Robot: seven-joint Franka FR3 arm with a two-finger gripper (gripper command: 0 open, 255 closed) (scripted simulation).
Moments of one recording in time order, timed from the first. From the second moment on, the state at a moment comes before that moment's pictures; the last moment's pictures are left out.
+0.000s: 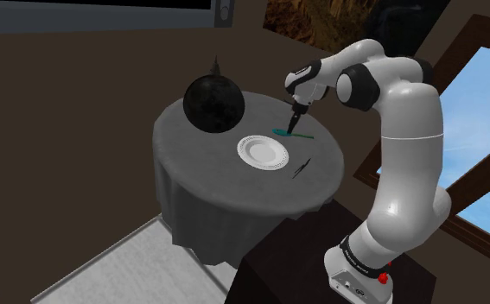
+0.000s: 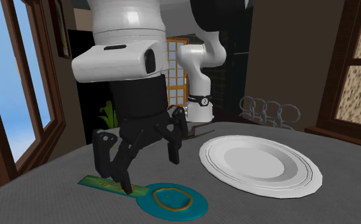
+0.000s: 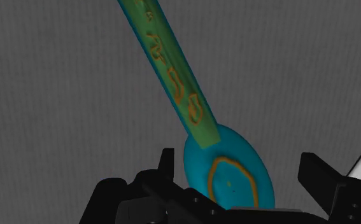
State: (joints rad) arm -0.20 0.61 -0.46 -1.69 0.39 2.15 -1.23
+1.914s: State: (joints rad) arm -0.20 0.57 -0.48 -1.67 0.37 2.09 -1.22
